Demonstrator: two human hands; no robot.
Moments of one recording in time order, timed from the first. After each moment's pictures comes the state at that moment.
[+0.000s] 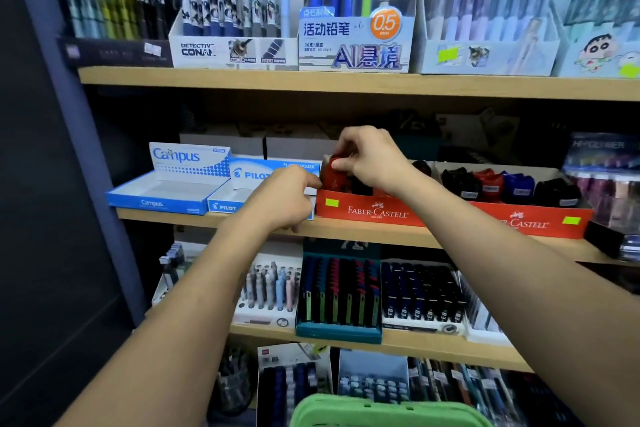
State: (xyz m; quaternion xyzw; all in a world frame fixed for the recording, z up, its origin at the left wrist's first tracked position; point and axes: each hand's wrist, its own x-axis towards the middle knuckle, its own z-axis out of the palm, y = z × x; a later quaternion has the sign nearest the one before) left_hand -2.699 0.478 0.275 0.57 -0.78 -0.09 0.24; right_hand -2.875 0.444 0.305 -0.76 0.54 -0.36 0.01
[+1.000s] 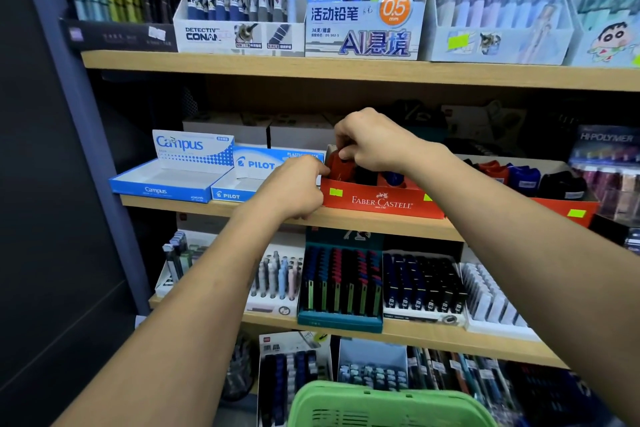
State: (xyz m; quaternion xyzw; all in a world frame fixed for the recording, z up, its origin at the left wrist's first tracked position) left_hand -2.706 0.477 0.273 0.55 -0.79 -0.08 0.24; right_hand -2.869 0.452 0.330 -0.84 0.51 -0.16 -0.13
